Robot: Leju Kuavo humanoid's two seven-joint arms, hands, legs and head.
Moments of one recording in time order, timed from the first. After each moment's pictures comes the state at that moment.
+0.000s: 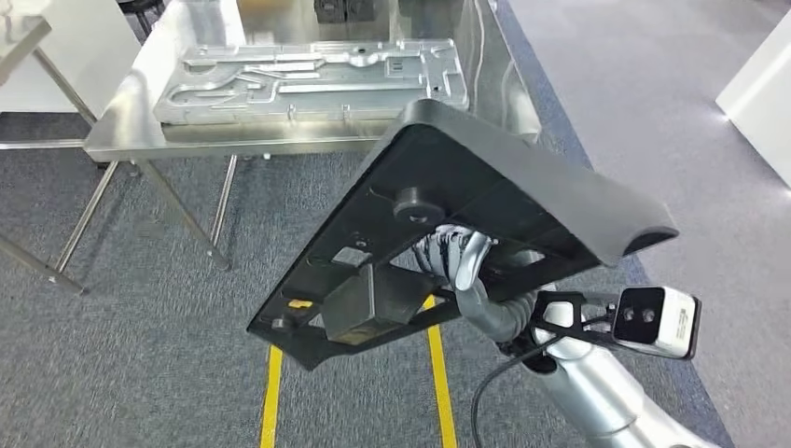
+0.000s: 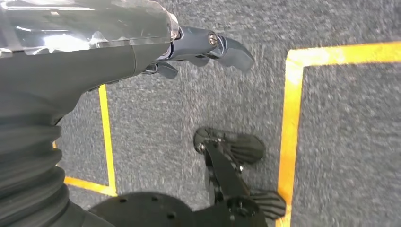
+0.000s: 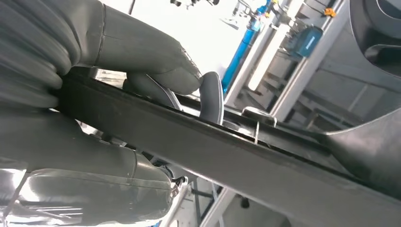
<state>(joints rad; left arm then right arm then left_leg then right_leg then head) -0.10 0.08 -1.32 -0.10 1.46 0.19 -0.27 -0.55 -0.20 0.67 -1.80 -0.42 0.31 -0.69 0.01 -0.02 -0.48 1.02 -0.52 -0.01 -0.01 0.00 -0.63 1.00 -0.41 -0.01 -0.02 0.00</state>
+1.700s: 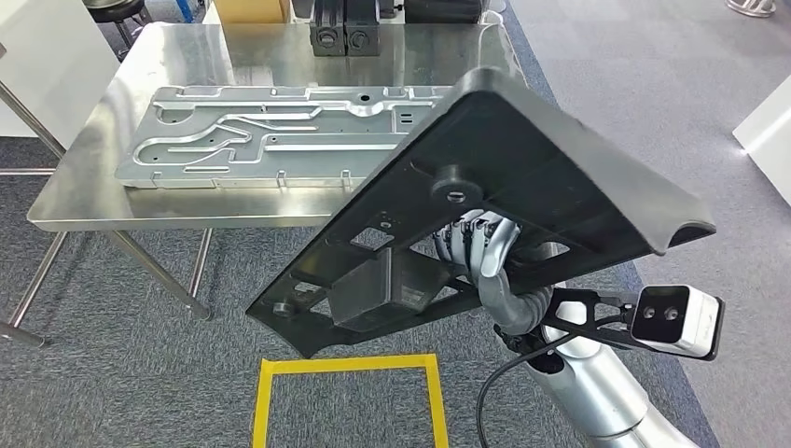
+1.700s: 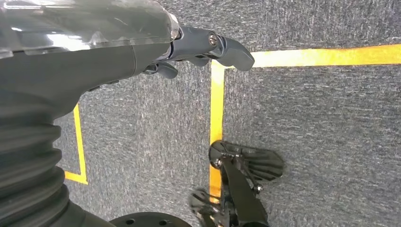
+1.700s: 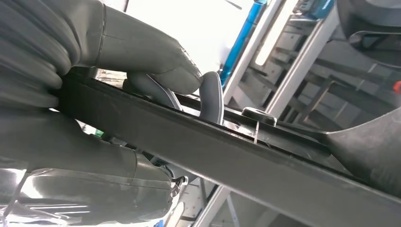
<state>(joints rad) -0.09 0.08 -1.32 -0.10 1.46 0.18 -0.26 -0.51 -0.19 0.60 -1.81 -0.43 0.32 -0.69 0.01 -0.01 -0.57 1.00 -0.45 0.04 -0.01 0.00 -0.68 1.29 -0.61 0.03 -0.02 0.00</state>
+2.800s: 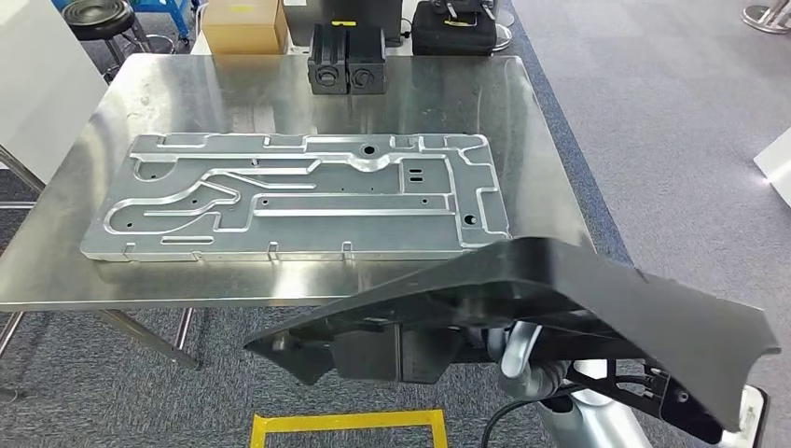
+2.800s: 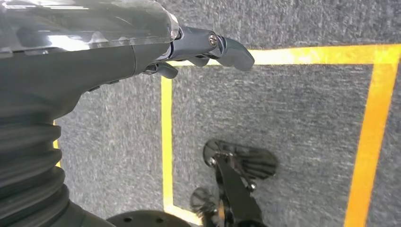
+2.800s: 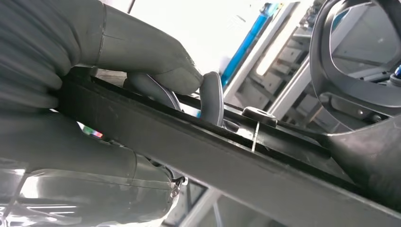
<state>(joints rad) -0.09 0.08 -1.30 -0.10 1.46 0.17 -0.28 -0.33 -0.09 0.44 -1.96 -0.22 0.51 -0.69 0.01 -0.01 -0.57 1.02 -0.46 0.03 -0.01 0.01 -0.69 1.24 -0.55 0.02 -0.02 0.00</state>
